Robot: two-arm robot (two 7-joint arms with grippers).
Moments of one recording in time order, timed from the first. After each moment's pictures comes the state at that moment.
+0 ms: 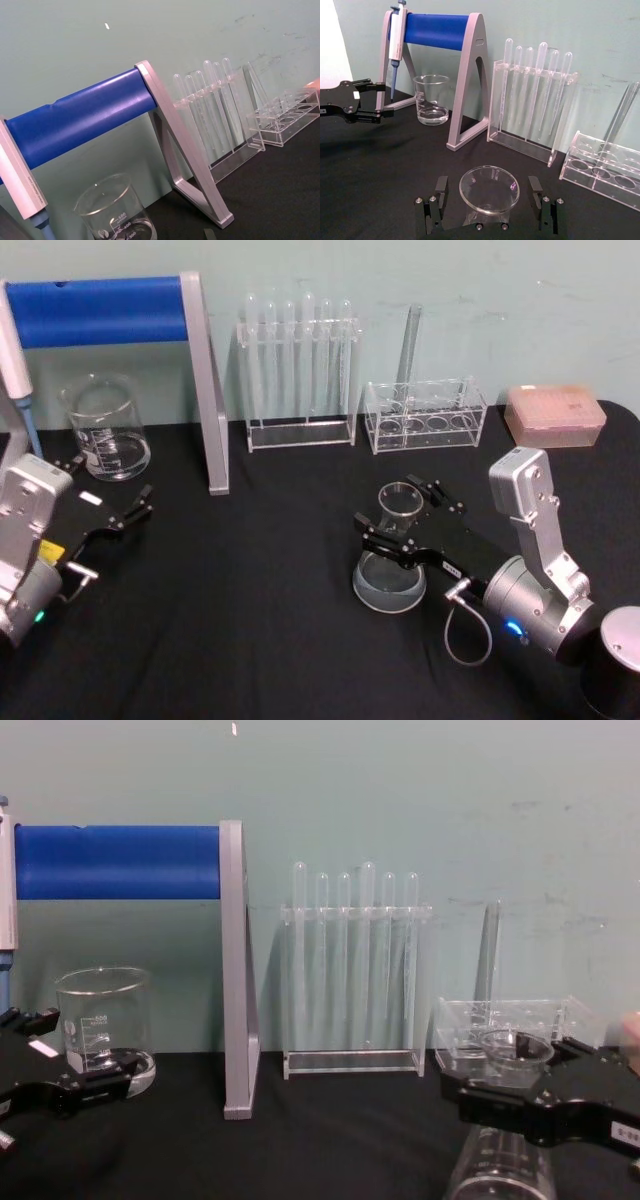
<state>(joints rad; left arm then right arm) -0.20 0.60 0.45 -1.41 -0.25 -0.12 0.03 0.08 0.36 -0.31 -1.58 0.26 0.00 0.35</state>
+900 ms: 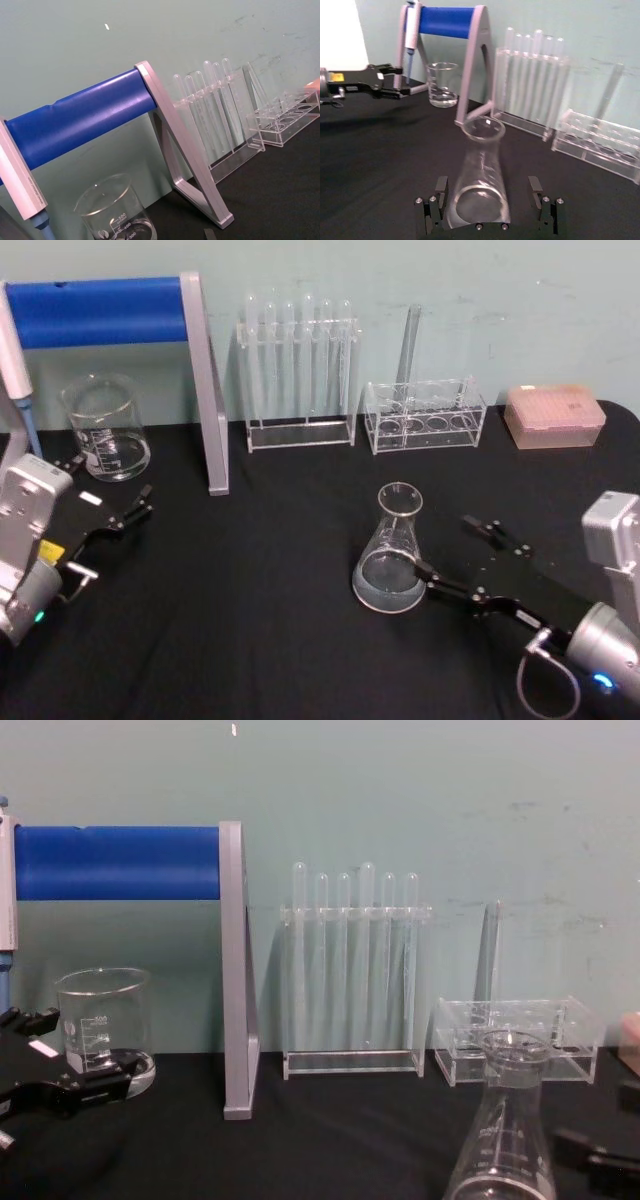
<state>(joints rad) -0.20 0.60 0.45 -1.41 -0.25 -0.12 0.03 -0.11 0.53 -0.21 -1.70 0.38 -0.04 0.44</state>
